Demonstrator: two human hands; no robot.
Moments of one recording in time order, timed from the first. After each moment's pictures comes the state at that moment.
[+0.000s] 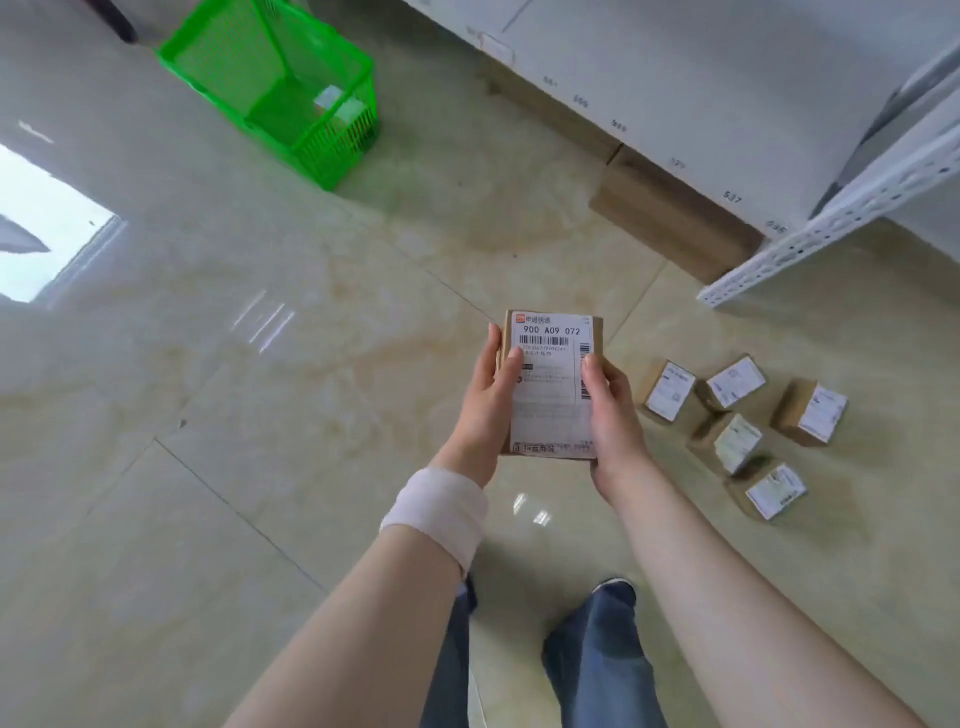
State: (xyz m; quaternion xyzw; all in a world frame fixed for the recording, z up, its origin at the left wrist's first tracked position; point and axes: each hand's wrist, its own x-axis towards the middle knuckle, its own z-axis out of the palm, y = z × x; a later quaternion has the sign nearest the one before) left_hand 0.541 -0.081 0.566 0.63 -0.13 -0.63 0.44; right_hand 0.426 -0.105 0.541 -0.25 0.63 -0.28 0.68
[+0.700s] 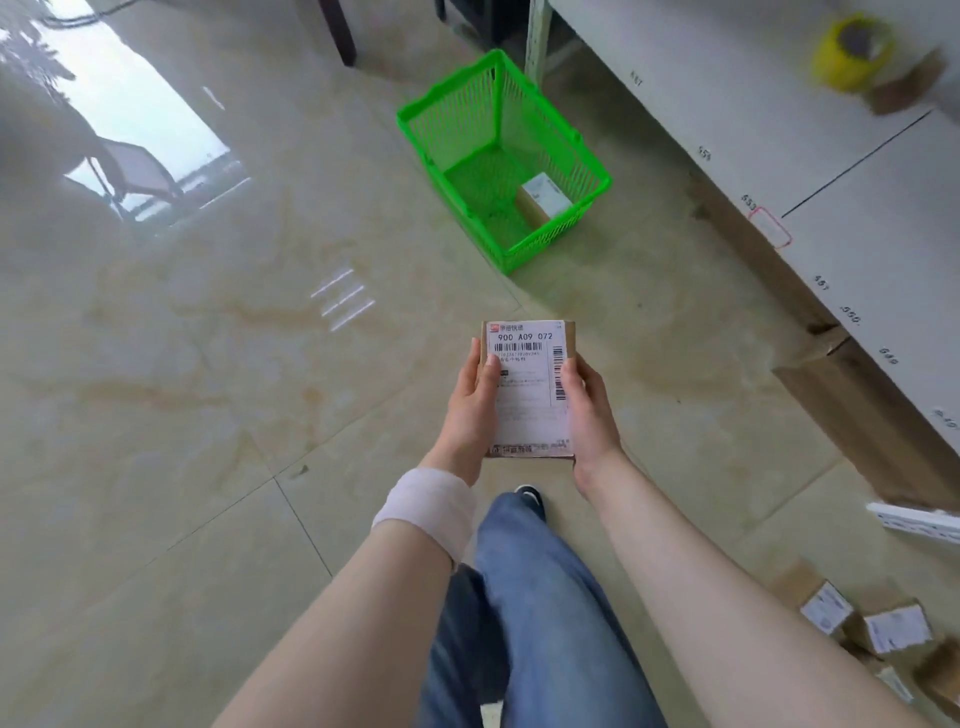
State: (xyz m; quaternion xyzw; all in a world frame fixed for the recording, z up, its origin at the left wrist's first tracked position) left_hand 0.967 -0.208 0.550 0.70 -0.03 -0.52 0.49; right_hand 0.873 -0.266 0.532 -0.35 0.57 -0.16 0.72
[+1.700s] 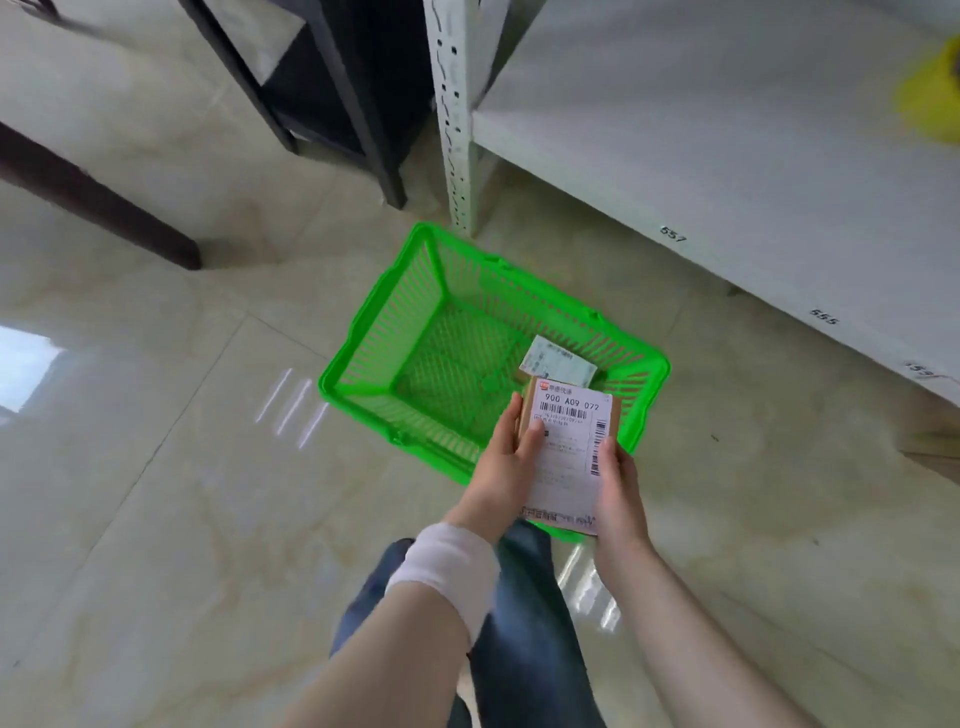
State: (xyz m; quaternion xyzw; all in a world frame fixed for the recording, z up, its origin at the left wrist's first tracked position) left_hand 1.309 -0.645 0.331 0.67 -0.20 -0.66 0.26; right_hand 1.198 -0.632 0.311 -0.13 0.74 -0.28 0.60
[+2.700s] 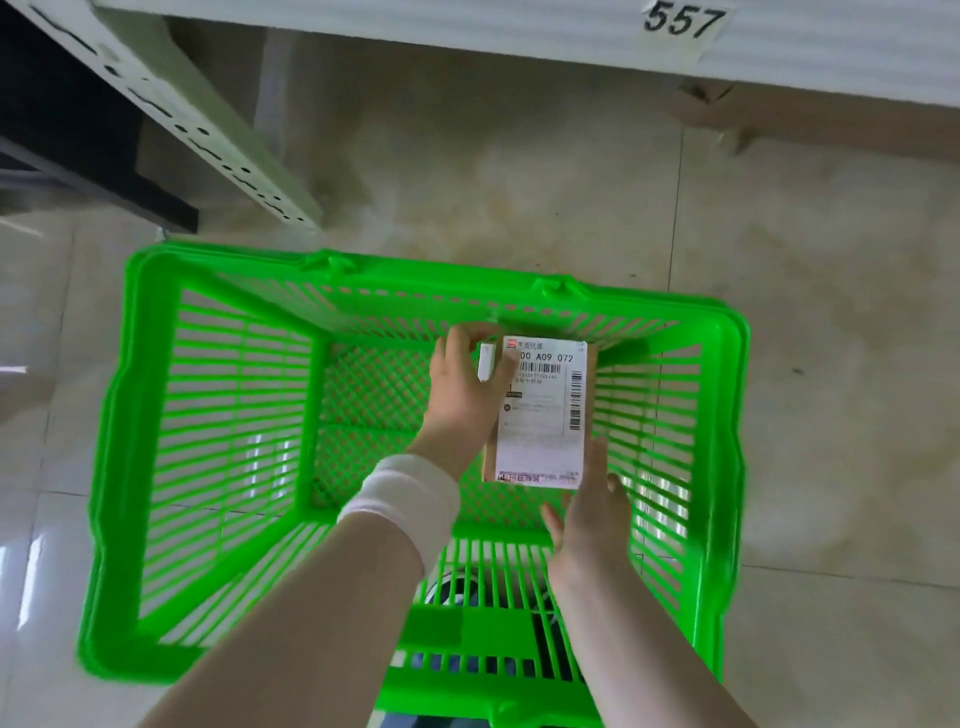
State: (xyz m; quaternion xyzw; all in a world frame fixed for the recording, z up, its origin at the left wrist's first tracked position) left_hand 1.288 -0.806 0.058 0.67 -0.49 -0.54 0.13; right_hand 1.216 -0.710 0.076 0.23 0.79 -0.34 0.46
